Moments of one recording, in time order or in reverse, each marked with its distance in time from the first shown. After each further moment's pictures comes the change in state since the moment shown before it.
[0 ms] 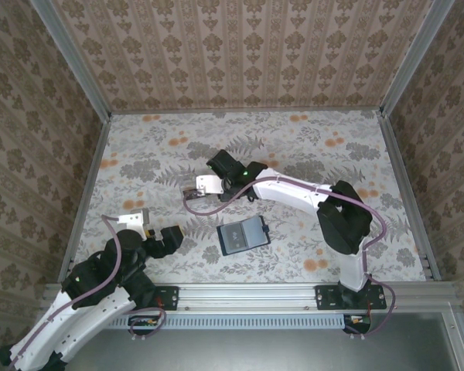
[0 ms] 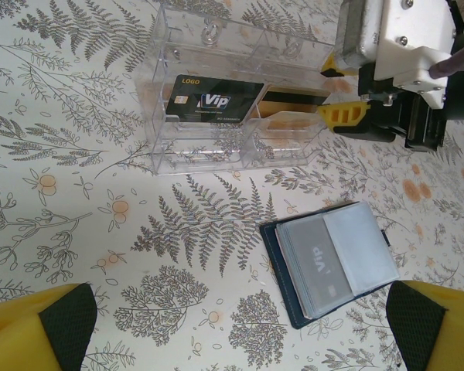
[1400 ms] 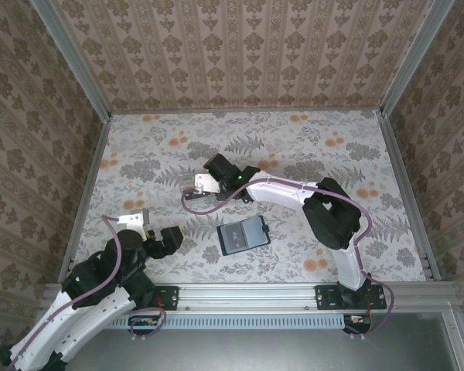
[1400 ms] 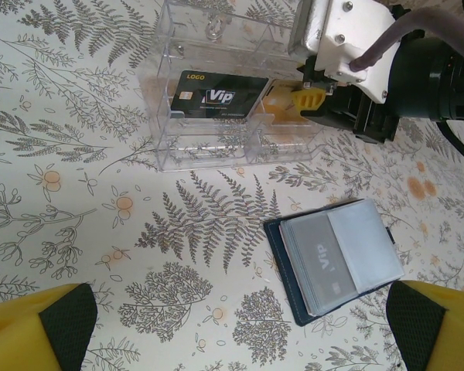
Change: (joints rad) left arm 0.002 0.000 0.000 -0.011 0.000 -0.001; right arm -0.004 0.095 -0.005 0.151 0.092 0.053
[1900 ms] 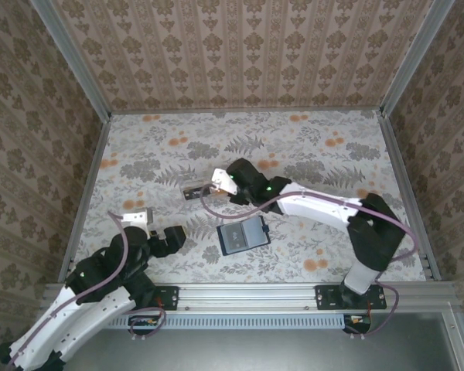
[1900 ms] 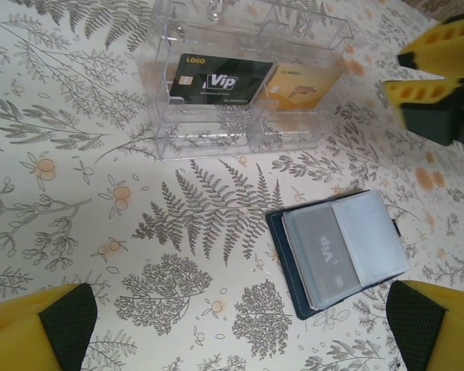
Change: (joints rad) left arm 0.005 0.065 -0.007 0.025 0.031 -0.015; right arm -0.002 -0.384 -0.360 0.126 -0.001 0.300
